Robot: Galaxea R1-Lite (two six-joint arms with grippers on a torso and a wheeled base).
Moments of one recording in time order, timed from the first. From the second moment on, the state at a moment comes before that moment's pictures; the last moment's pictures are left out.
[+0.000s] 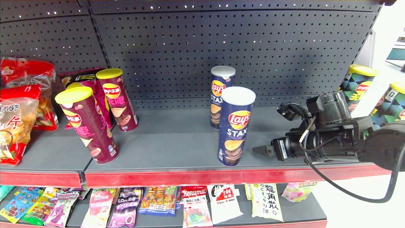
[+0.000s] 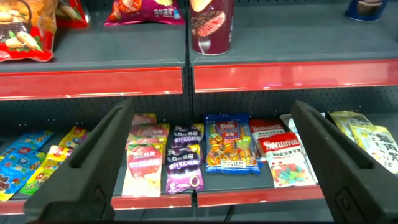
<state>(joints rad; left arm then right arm) 0.00 0.00 0.00 0.01 -0.03 0.01 0.40 1.72 -0.90 -0.13 0.09 0.04</state>
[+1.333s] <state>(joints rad) 0.00 0.00 0.00 0.01 -0.03 0.01 0.47 1.83 -0.97 -0.13 0.09 0.04</state>
